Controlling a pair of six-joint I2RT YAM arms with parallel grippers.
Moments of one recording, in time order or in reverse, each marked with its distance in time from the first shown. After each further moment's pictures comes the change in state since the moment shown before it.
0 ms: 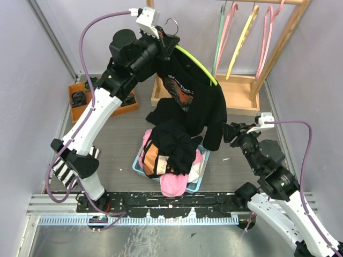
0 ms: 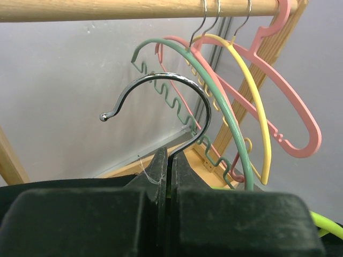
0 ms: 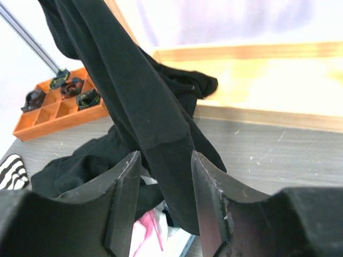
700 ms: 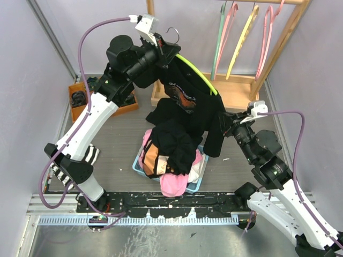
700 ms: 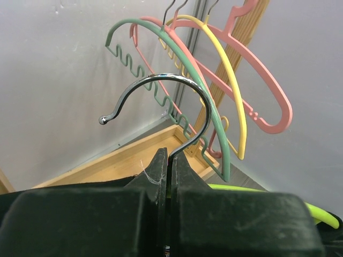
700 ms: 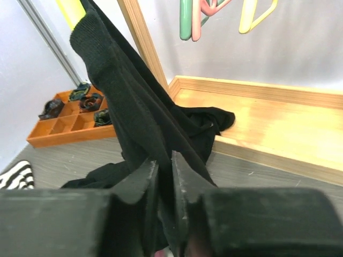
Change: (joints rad) left arm 0.001 -0.085 -0.140 0.028 0.103 -0.037; right arm 0.000 0.124 0.048 0.221 -0.084 -0.118
